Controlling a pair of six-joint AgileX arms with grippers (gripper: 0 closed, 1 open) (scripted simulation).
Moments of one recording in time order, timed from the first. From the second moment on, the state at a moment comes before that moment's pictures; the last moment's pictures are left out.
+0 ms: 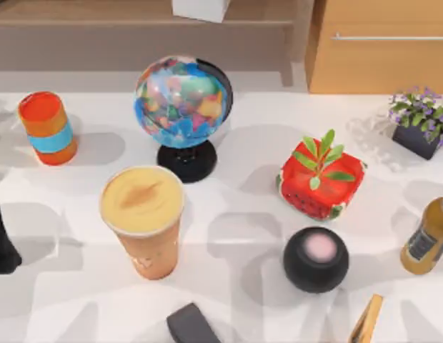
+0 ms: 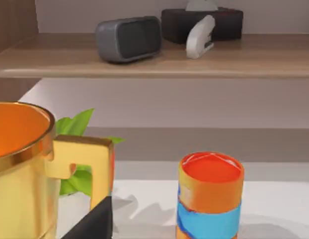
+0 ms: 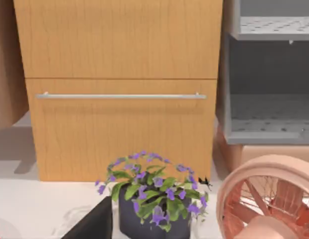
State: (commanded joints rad) left arm 0.00 0.00 0.00 0.00 0.00 0.00; right arm 0.00 0.00 0.00 0.00 0.00 0.00
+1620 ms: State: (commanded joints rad) left arm -0.44 1.70 1.56 0.15 -0.41 0.02; right arm 0.00 0.00 0.00 0.00 0.00 0.00
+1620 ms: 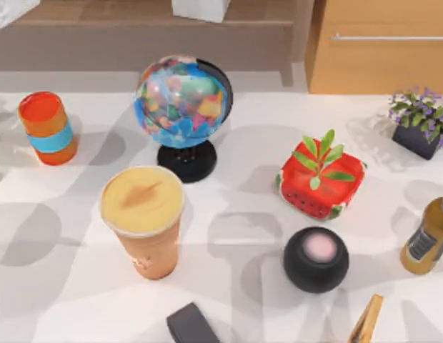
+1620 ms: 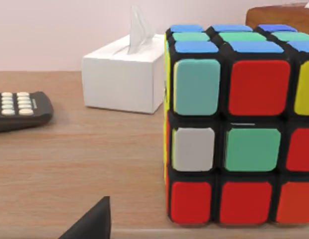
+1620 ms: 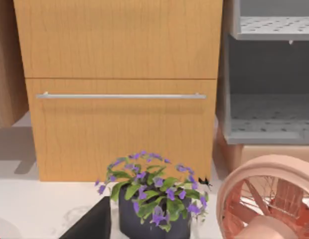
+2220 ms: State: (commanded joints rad) left arm -0.43 1.80 1.67 0.13 -0.39 0.02; right arm 0.00 0.00 0.00 0.00 0.00 0.00
